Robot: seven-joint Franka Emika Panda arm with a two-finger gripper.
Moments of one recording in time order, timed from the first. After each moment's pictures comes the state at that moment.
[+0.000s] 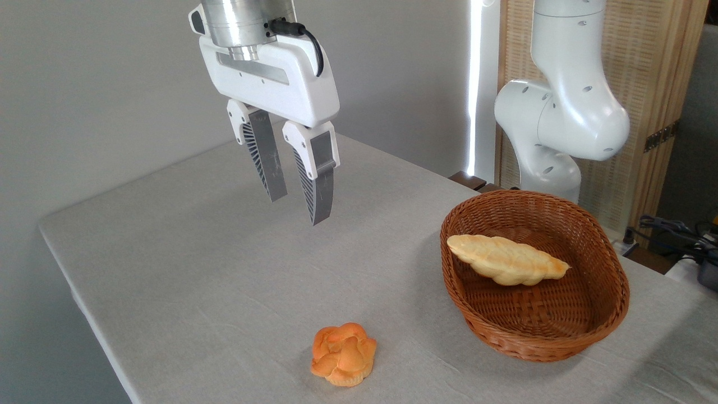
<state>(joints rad) -0.05 0.01 0.04 -1.57 0.02 1.58 0.73</state>
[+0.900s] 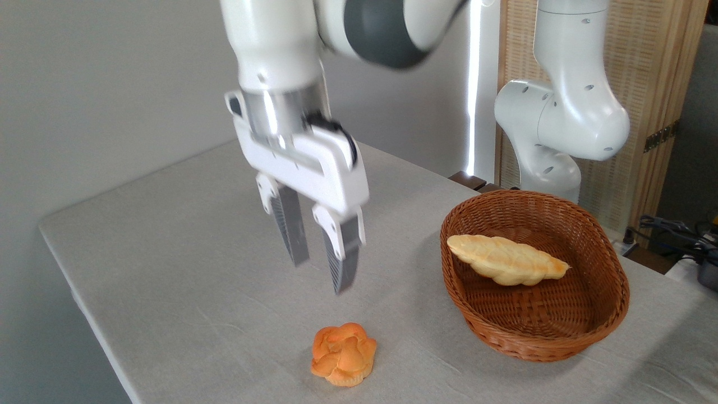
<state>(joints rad) -0.05 -0.05 0.09 -1.91 0.03 1.91 0.78</state>
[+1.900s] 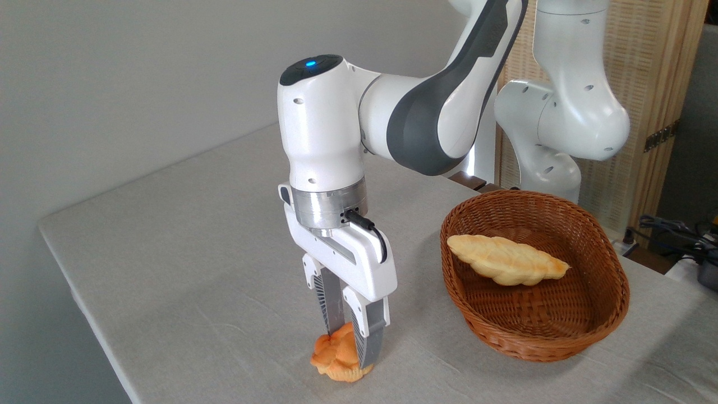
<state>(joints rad) -0.05 -0.03 0.13 -2.18 0.13 2.26 0.87</state>
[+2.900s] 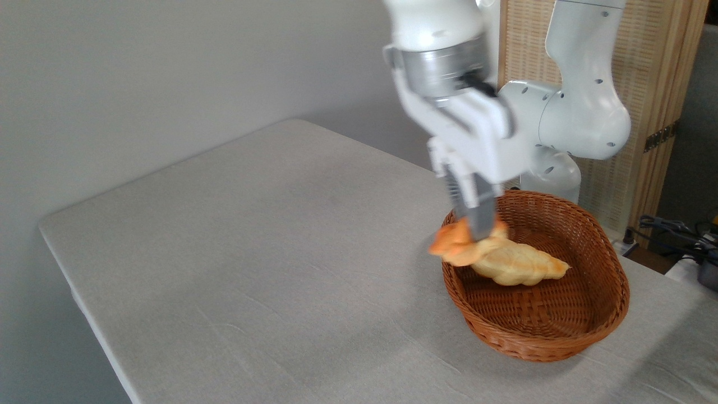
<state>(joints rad) -0.01 -0.34 0.29 -2.03 0.15 1.58 1.41</state>
